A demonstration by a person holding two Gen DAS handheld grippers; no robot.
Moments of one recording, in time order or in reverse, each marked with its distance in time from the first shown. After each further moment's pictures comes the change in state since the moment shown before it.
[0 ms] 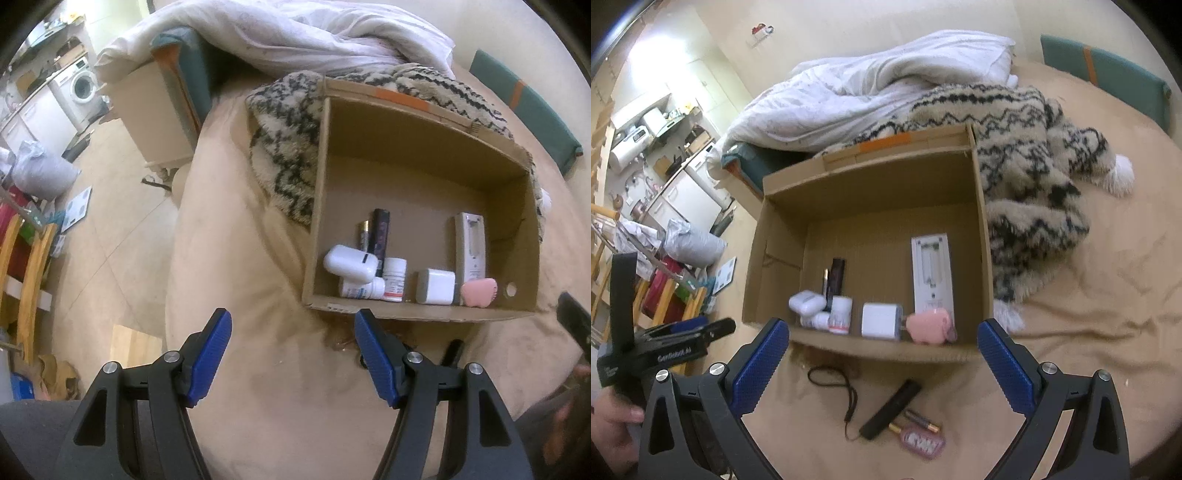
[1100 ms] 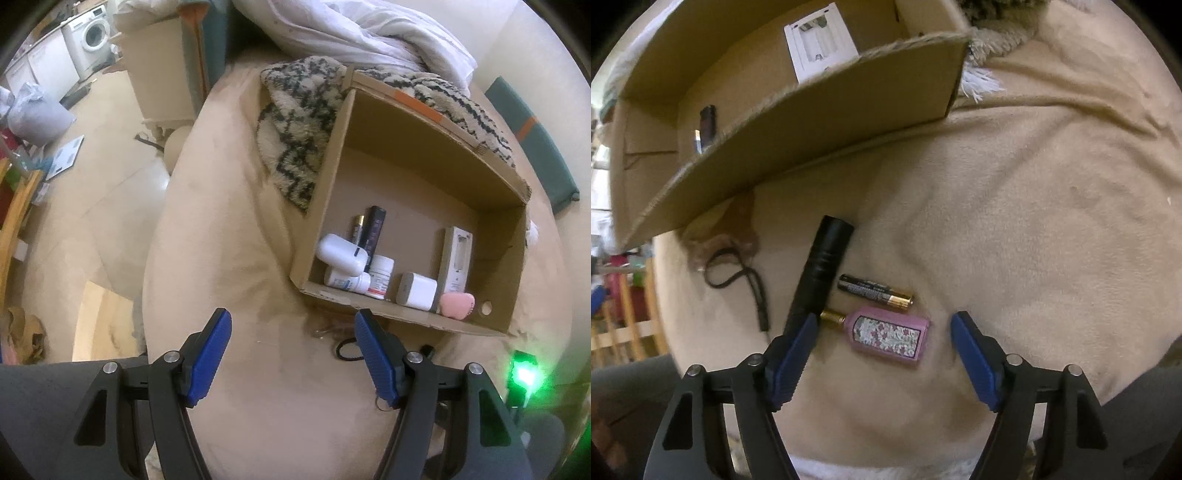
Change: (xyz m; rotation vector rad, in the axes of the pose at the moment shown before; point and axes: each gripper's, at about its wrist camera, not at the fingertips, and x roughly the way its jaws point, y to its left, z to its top) left arm 0.002 0.014 0.000 -0.151 0.080 -0.106; right arm 0.104 -0.026 -0.094 0.267 0.486 -0.254
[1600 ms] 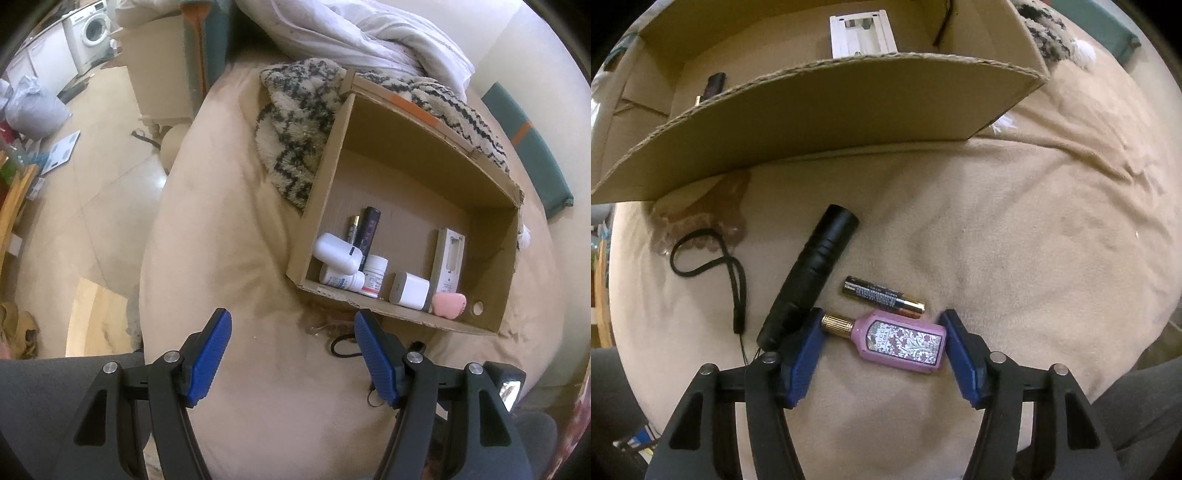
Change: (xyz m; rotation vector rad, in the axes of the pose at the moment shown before) left arm -0.004 0.008 -0.001 -0.021 0.005 -0.027; right arm 0.001 0.040 -0.033 -0.103 -0.111 -0.162
